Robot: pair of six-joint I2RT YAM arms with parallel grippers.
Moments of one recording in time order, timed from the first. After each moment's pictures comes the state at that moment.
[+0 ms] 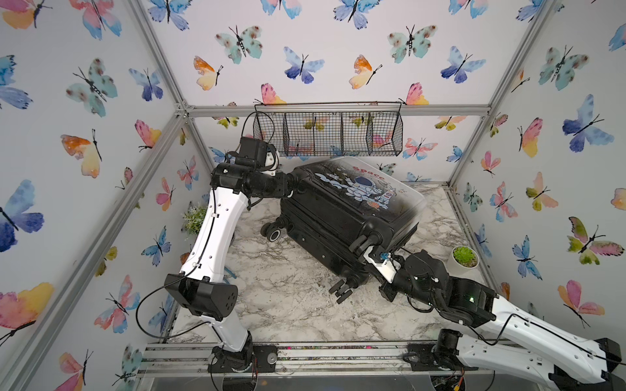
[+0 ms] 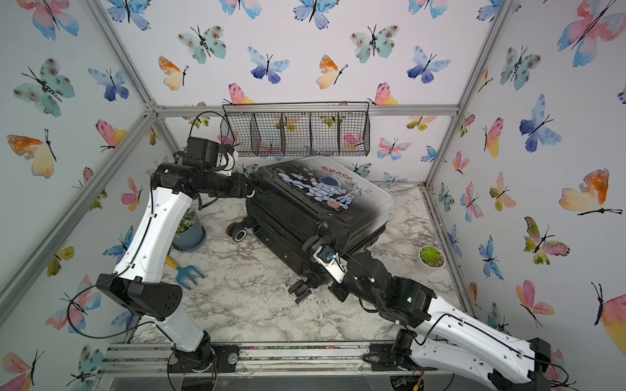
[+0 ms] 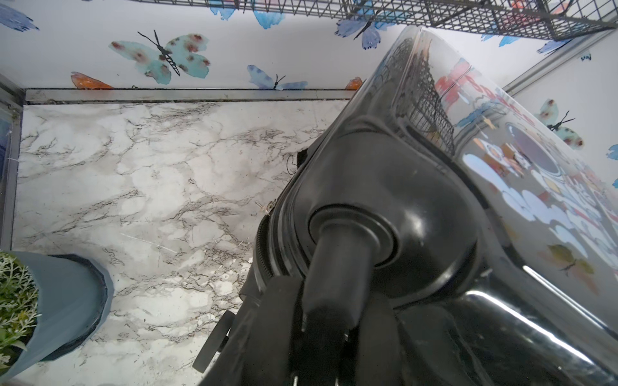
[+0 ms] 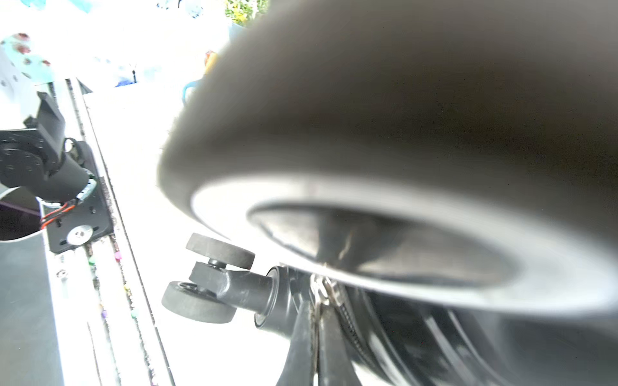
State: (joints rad) left arm -0.26 1.70 2.08 -1.20 0.17 -0.22; right arm 1.09 0.85 0.88 -0.52 0.13 -0.10
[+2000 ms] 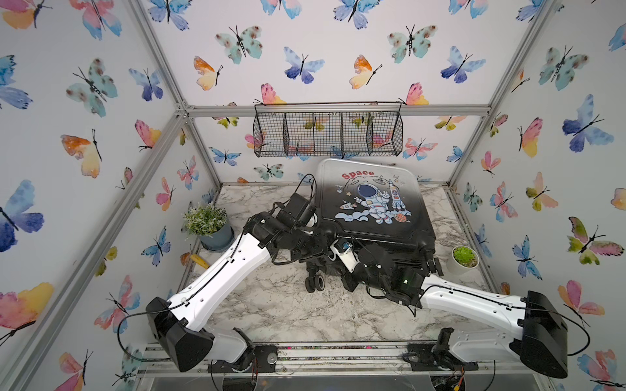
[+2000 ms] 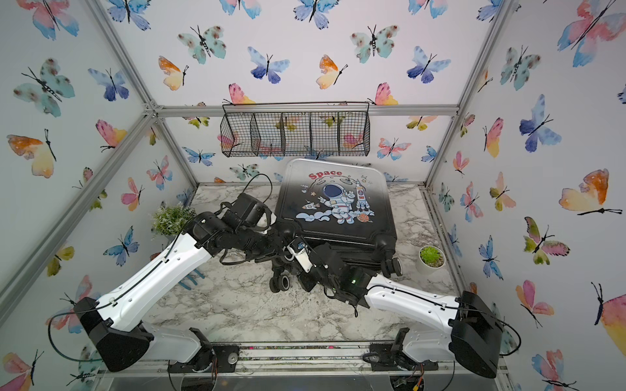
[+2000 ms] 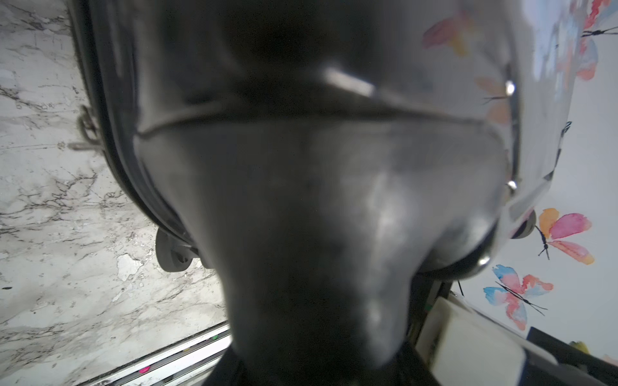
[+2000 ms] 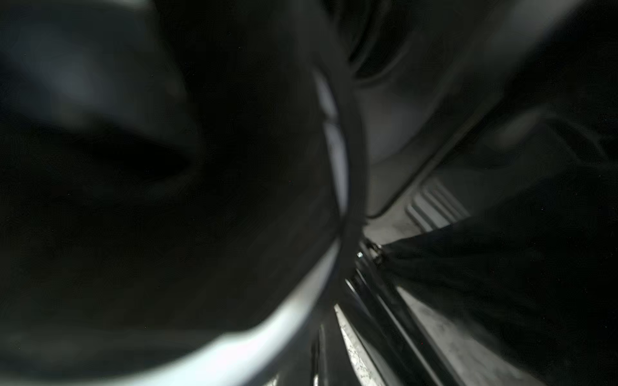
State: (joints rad) left arm -0.73 1.38 1.49 -1.09 0.33 -0.83; right arm 1.06 1.28 0.82 -0.06 0.03 0.10
